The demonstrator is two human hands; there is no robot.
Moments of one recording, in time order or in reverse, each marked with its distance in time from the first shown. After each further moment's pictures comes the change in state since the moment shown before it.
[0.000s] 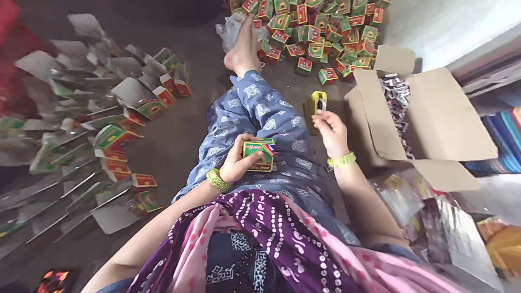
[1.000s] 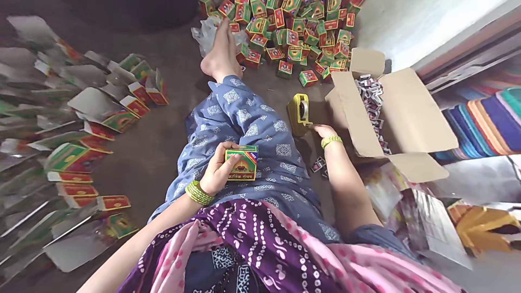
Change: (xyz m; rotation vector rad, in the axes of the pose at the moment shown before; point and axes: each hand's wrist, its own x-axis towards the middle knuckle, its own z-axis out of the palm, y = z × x) left_hand 0.008 -0.005 0.001 0.018 0.000 0.064; right_hand 0.053 0.102 -0.053 -0.285 0.120 0.794
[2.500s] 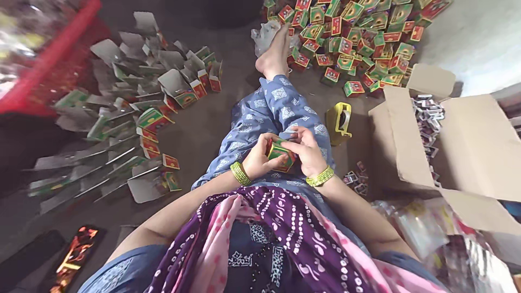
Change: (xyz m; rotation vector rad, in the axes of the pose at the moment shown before) left_hand -0.005 -0.005 -0.001 0.278 0.041 0.173; right_hand -0.218 -0.085 0.110 0.532 -0.560 -0.397
